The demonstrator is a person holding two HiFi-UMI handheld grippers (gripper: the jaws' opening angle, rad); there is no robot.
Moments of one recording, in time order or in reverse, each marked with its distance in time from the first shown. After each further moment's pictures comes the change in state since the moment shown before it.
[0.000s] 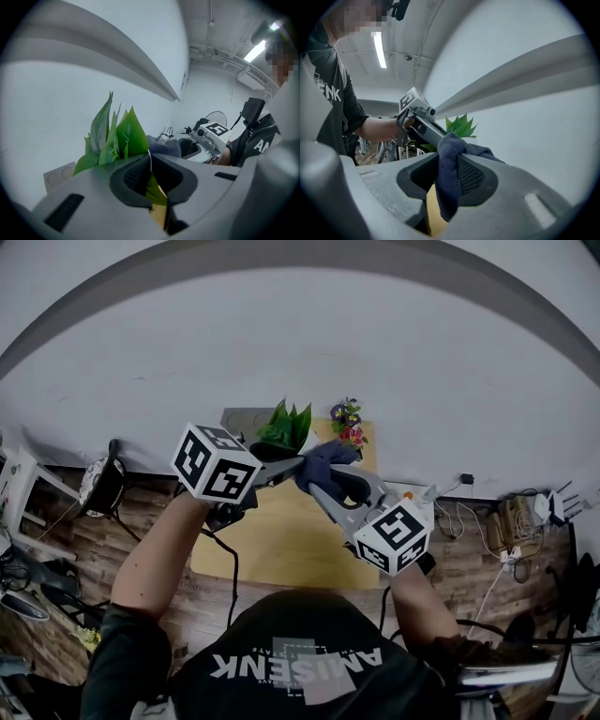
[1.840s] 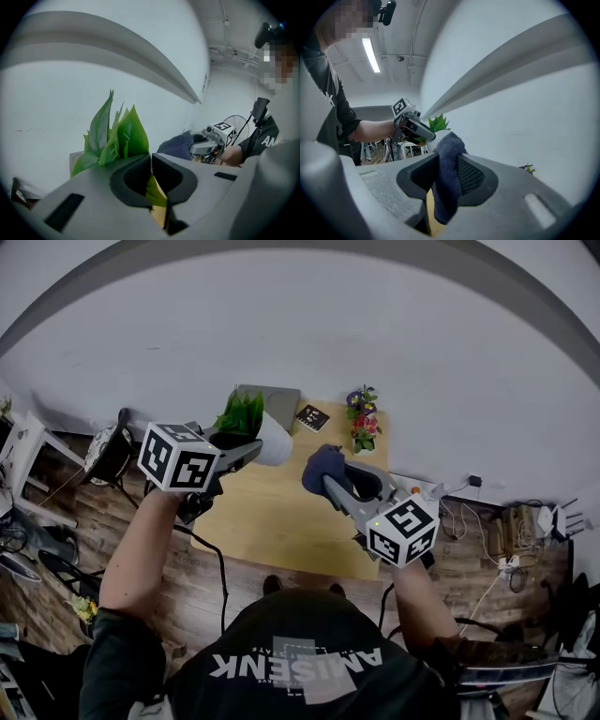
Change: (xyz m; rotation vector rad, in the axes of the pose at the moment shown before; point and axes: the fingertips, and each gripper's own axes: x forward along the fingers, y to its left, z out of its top) left arm -0.061 0.052 -0.053 -0.139 -0.024 0.233; right arm -0.006 -0.009 -0.033 0.119 0.056 0.035
